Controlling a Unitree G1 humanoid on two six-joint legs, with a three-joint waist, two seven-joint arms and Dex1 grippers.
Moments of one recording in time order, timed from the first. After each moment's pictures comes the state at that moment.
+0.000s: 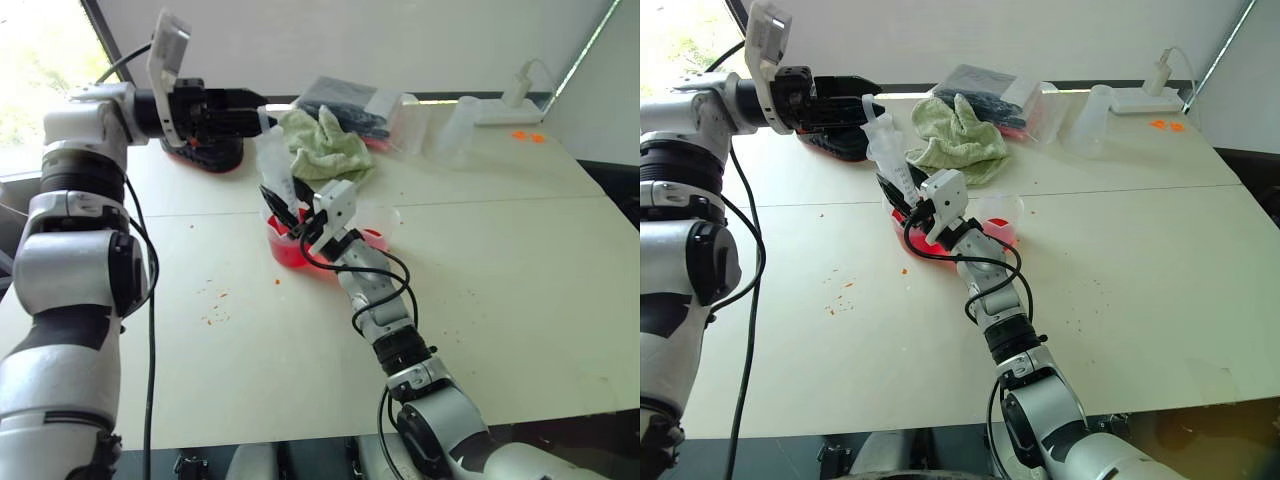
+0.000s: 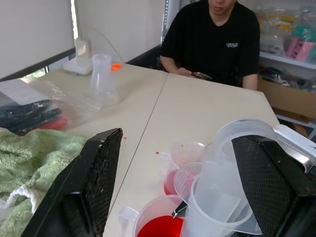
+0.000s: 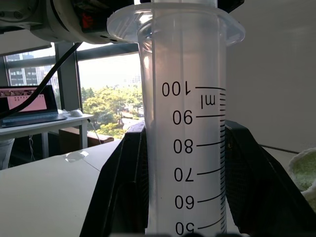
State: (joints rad) left arm -1.45 0.61 0.08 1.04 -0.21 0.42 -1.56; right arm -0.67 0.13 0.15 0.42 0.13 -0.29 0.49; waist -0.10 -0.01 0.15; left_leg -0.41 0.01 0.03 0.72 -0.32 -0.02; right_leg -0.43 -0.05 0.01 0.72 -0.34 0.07
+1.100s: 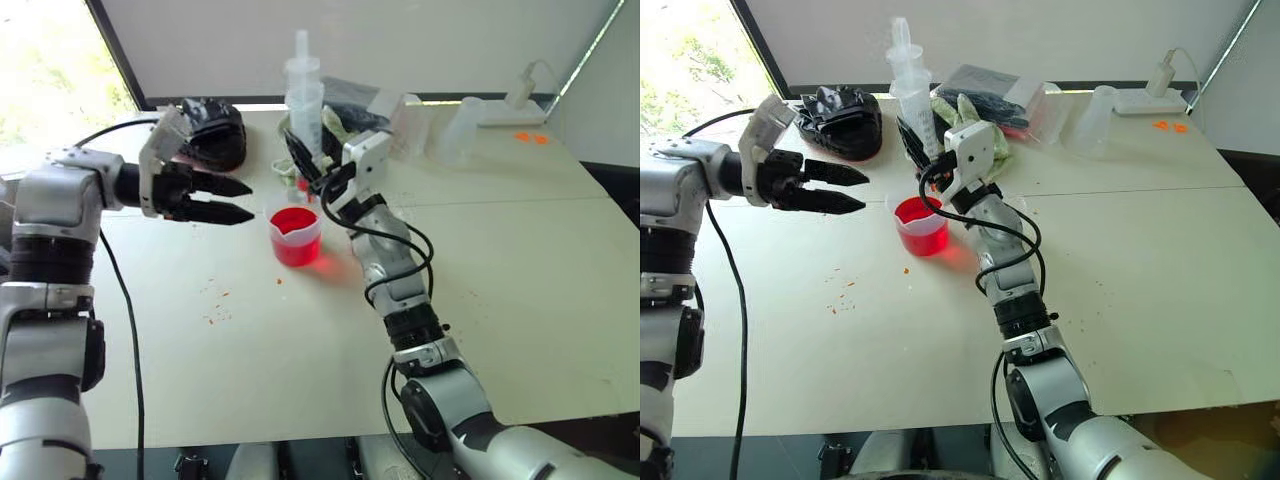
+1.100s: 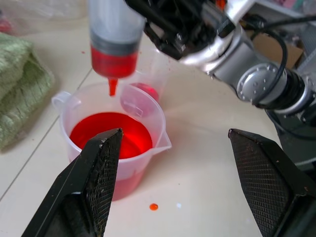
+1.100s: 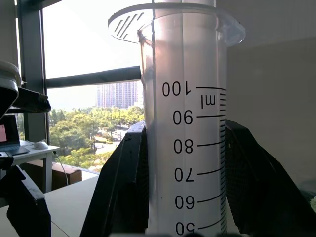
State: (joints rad) left arm -0.95 0.81 -0.06 0.34 -0.35 0.68 -1.61; right arm -0.79 0.08 0.05 0.28 0.17 -0.19 0.38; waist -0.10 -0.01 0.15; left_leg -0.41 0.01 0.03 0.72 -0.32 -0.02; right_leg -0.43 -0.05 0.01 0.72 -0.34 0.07
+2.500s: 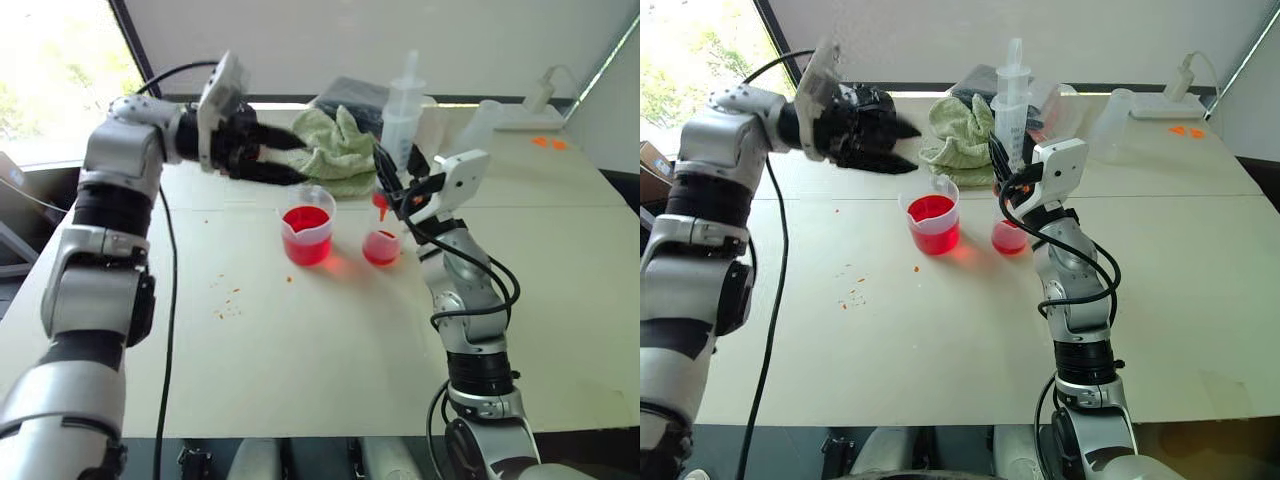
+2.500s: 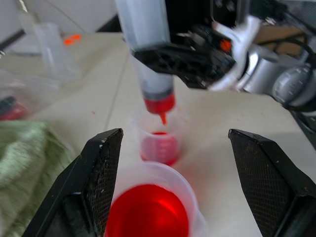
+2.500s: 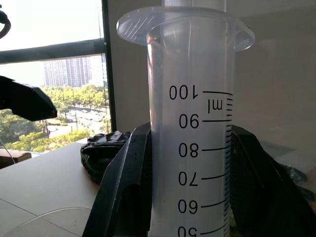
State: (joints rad) left arm -1.36 0.52 -0.10 0.82 -0.30 0.31 -1.49; right arm -0.50 -0.11 -0.04 -0.17 0.23 0.13 0.24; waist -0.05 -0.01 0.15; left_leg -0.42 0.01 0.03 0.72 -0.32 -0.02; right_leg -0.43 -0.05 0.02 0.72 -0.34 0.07
